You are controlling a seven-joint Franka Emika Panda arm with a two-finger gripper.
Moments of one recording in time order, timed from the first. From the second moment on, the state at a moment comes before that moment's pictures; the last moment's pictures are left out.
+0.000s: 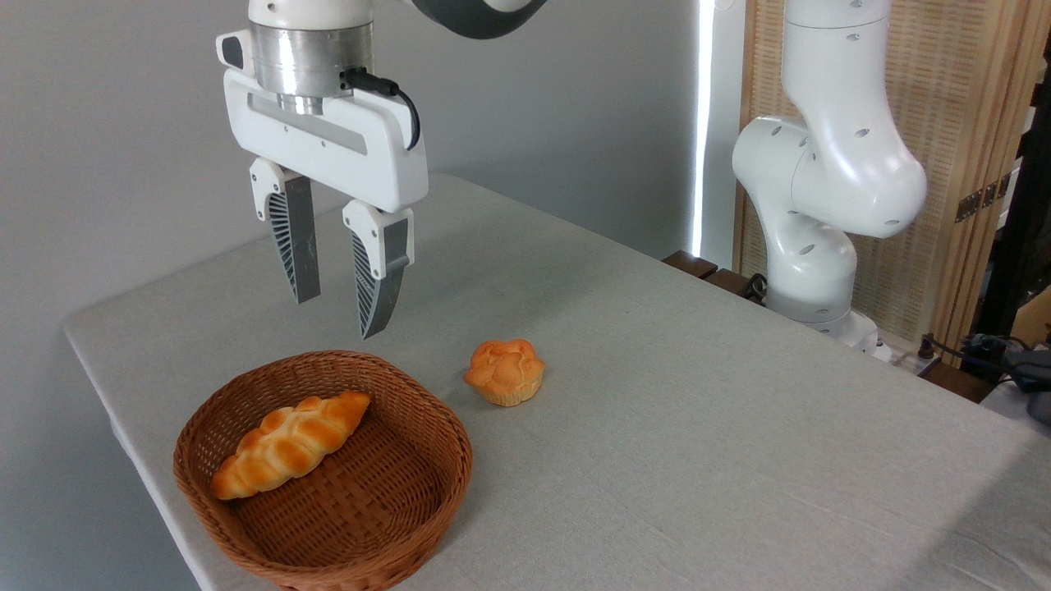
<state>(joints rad) -0.11 0.03 -0.01 -1.64 -0.07 1.85 0.46</state>
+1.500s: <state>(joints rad) -0.19 -0.03 -0.06 -2.05 -0.05 1.76 0.57</state>
